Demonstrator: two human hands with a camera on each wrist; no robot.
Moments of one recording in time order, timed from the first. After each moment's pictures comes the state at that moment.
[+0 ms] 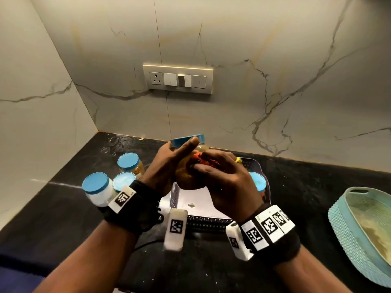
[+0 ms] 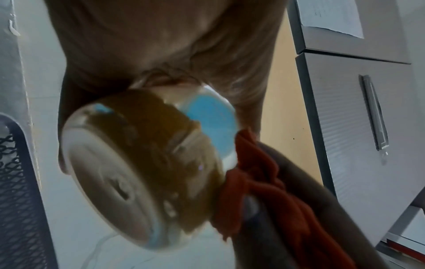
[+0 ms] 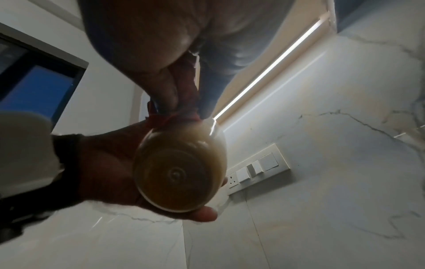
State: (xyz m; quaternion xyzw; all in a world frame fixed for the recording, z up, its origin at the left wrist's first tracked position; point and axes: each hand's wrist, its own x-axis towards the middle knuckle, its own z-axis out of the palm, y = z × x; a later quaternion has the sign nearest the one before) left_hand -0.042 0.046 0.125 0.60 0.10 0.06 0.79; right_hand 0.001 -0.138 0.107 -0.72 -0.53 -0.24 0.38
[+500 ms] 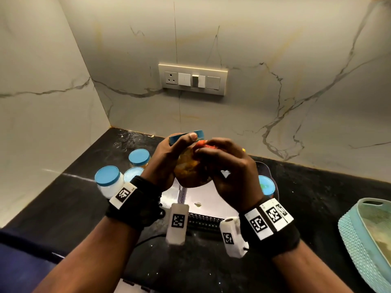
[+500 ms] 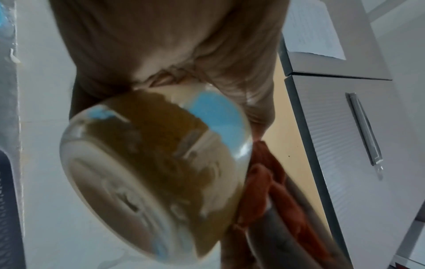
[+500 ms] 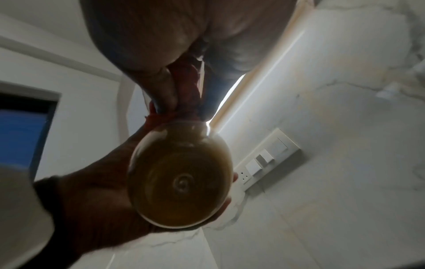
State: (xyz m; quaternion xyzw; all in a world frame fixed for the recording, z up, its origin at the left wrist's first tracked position) left_hand -0.056 0.058 0.132 0.58 0.09 0.14 0.80; right_hand 0.003 -0.115 0.124 -0.69 -0.51 -0.19 0.48
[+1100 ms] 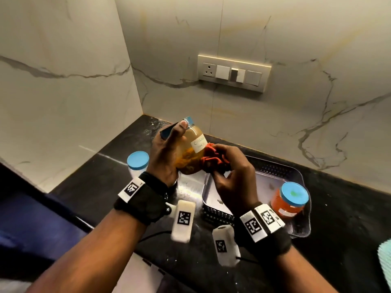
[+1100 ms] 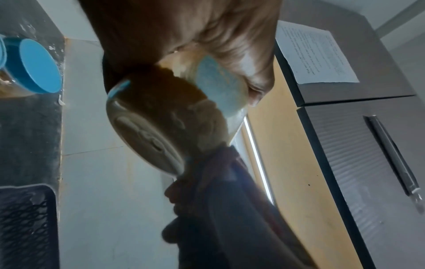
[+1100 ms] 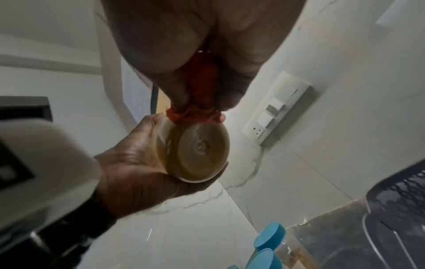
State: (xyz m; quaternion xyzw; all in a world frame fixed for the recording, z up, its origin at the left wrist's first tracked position) left_hand -0.096 0.094 0.126 0.50 0.21 0.32 0.78; right_hand -0.023 -0.056 0.093 -0.72 -0.43 -0.08 0.54
